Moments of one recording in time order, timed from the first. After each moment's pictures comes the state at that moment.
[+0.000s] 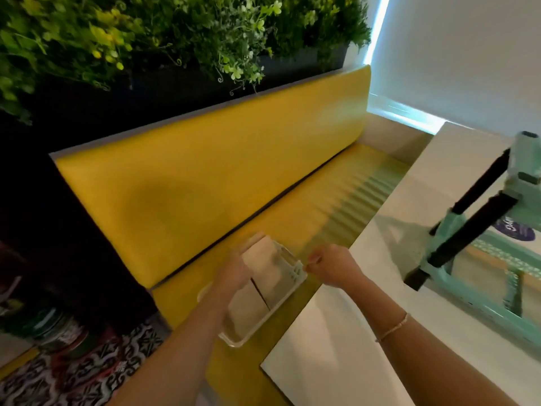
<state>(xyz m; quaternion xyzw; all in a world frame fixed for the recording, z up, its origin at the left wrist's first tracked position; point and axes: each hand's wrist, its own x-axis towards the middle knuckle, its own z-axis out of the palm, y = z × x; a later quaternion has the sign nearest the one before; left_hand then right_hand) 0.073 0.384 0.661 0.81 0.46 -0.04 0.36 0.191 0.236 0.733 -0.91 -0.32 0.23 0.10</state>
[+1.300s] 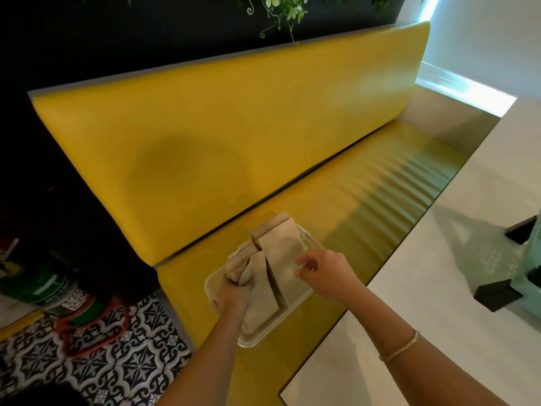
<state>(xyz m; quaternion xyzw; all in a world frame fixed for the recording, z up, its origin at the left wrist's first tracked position) 0.065 0.401 0.495 0.53 0.65 0.12 0.52 0.187 0.294 0.640 -0.86 -0.41 0.29 0.13</state>
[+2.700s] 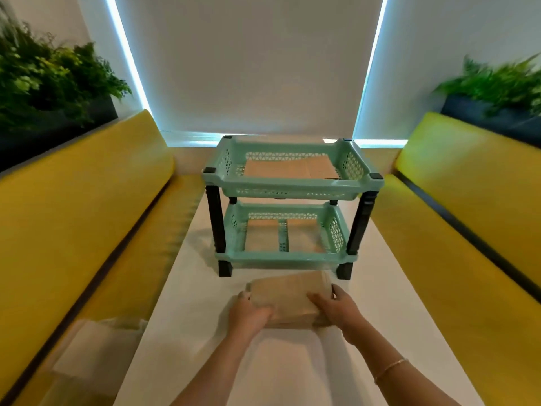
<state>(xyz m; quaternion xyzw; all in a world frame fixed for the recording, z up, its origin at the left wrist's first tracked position) 0.188 0.075 0.674 0.84 0.24 -0.10 0.48 0.197 -0.107 0.681 -0.80 0.19 0.15 0.55</state>
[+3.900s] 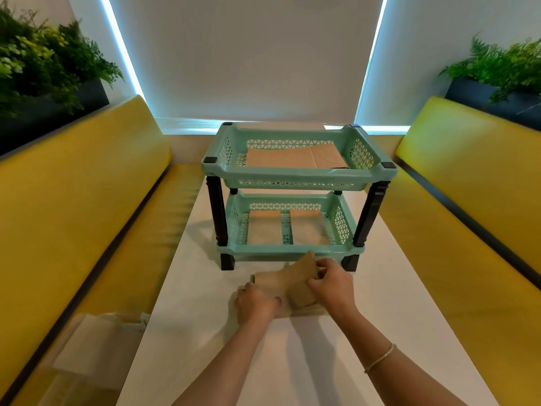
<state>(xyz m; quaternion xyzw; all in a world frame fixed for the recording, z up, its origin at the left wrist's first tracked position) 0.212 0.067 0.661 0.89 0.25 -0.10 0.35 0.207 -0.069 0.708 -0.90 0.13 -0.03 0.42</state>
